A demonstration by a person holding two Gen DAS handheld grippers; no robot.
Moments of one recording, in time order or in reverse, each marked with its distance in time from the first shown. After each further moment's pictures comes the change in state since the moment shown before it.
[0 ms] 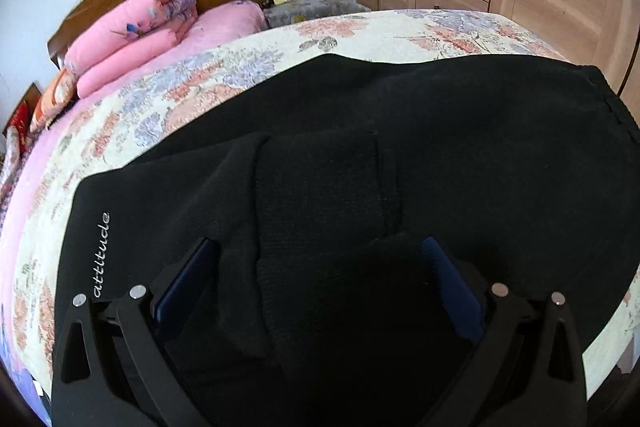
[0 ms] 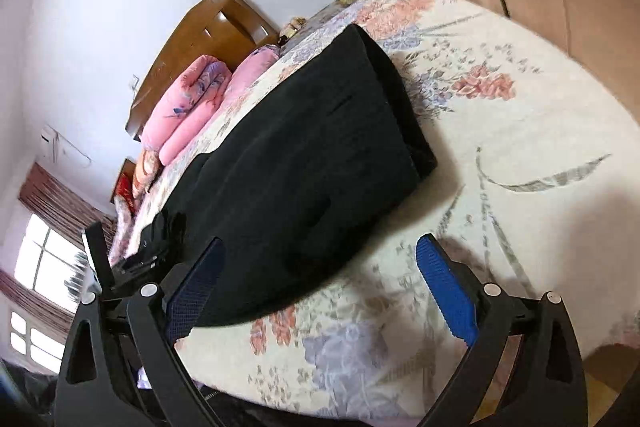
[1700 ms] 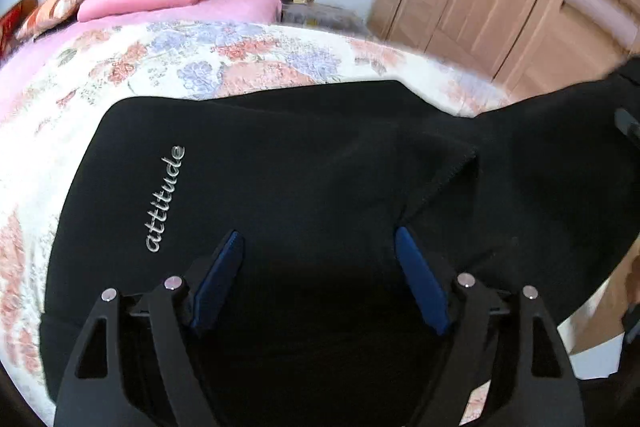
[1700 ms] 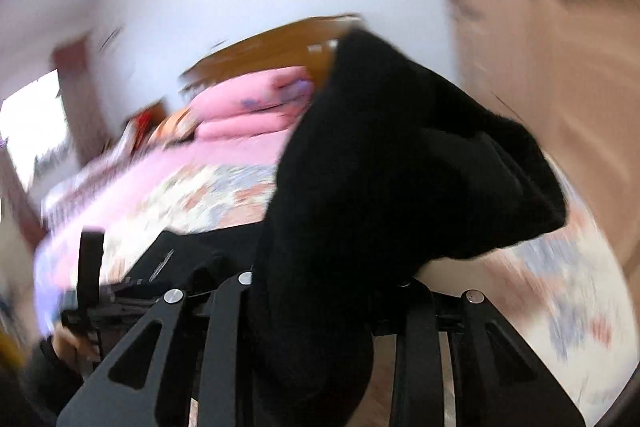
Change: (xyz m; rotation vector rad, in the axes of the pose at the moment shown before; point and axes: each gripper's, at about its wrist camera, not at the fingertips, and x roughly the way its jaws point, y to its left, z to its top) left arm -0.025 0.116 -0.039 -0.296 -0.040 -0.274; right arm 0.048 0.247 0.009 -0.667 -0.219 -0.005
